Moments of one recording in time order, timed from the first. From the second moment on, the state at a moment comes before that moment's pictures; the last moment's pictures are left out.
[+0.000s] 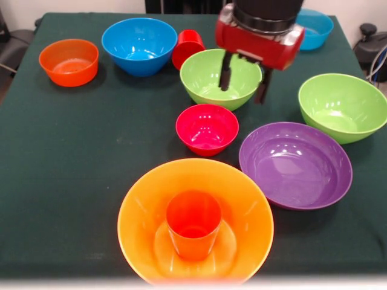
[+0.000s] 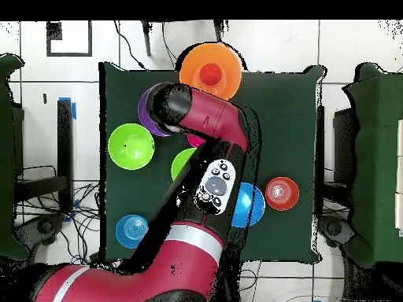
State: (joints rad) arm 0.07 -0.34 -0.41 1.20 0.45 0.77 1.86
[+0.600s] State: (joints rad) arm -0.01 -0.29 -0.39 1.19 0.45 0.77 1.86
